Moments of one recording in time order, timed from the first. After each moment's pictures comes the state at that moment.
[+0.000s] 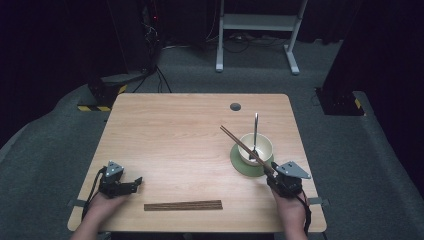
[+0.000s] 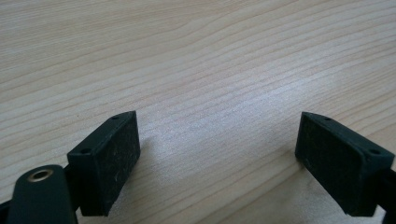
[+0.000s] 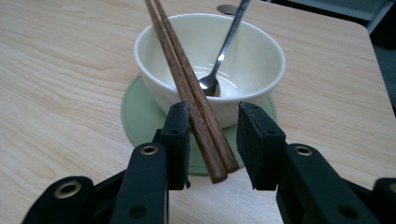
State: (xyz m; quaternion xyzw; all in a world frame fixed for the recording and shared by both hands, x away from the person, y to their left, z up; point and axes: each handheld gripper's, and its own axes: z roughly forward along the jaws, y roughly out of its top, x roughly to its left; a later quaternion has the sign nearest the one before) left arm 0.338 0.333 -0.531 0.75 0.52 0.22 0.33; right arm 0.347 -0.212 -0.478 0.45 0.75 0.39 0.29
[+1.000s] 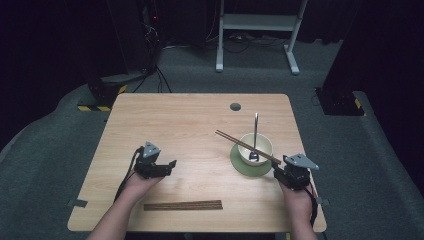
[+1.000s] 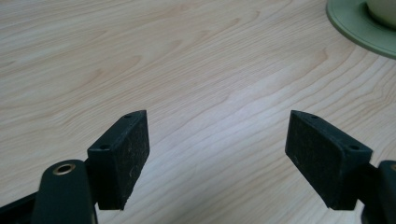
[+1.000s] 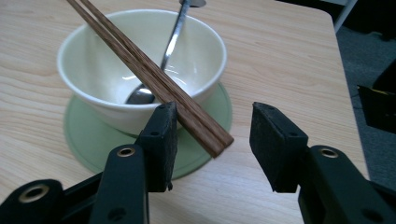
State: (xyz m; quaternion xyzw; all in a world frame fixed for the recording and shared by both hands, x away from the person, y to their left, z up) left arm 0.391 0.216 -0.482 0.78 0.45 0.21 0.37; right arm 0.372 -0.236 -0.476 0.49 0.73 0.37 0.30
